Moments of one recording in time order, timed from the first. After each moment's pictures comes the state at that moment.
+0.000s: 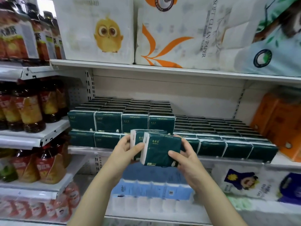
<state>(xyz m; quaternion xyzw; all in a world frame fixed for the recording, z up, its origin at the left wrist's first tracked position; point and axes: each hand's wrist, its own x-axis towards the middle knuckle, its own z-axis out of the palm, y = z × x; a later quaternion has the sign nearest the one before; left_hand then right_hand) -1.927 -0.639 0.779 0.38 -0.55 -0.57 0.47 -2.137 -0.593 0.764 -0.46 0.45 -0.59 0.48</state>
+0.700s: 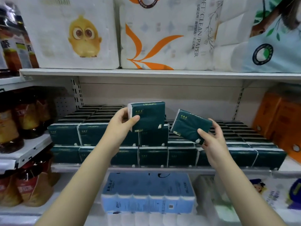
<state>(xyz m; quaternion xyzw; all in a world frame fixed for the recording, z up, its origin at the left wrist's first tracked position) -1.970 -0.733 0.848 0.37 -0.64 -0.42 0.53 -2.245 -0.664 0.801 -0.35 0.47 -0.74 0.35</state>
